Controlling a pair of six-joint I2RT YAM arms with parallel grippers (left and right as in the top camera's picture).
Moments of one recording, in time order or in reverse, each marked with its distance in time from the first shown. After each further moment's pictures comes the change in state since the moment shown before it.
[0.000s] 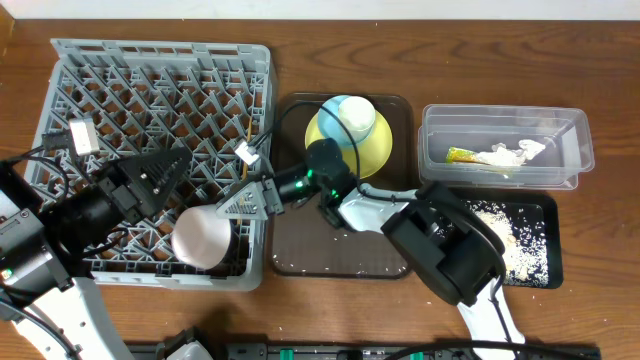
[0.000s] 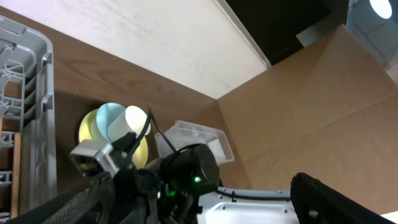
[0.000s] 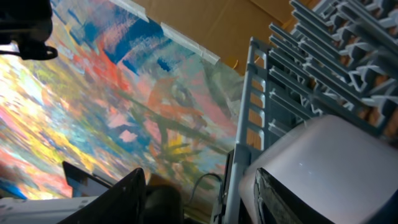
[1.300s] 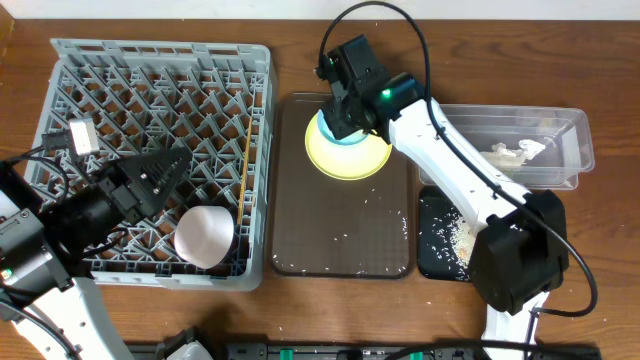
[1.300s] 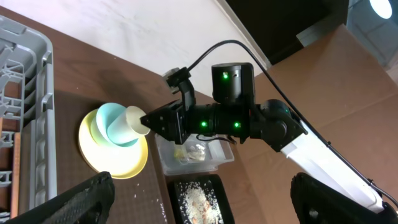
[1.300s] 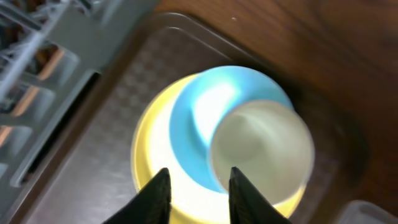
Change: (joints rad) left arm 0.000 0.000 0.000 0.000 0.000 0.000; right arm -0.223 -0.201 0.577 -1.956 1.196 -1.156
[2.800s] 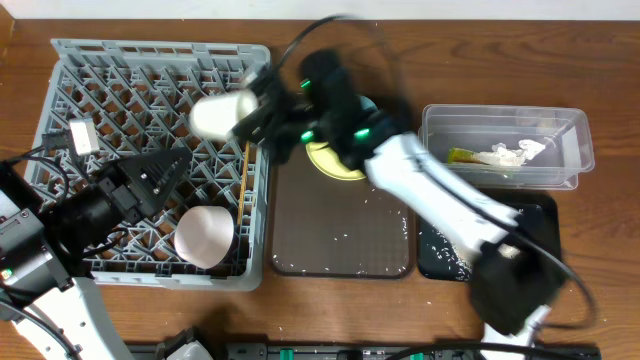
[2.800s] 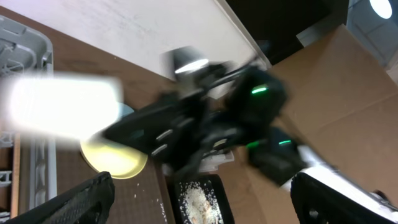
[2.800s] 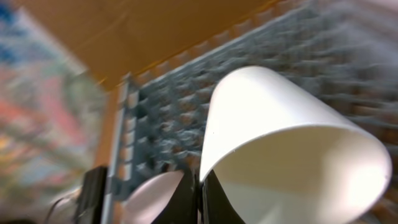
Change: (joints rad) left arm 0.000 0.000 0.000 0.000 0.000 0.000; right arm 0.164 -0.042 -0.182 0.705 -0.806 0.105
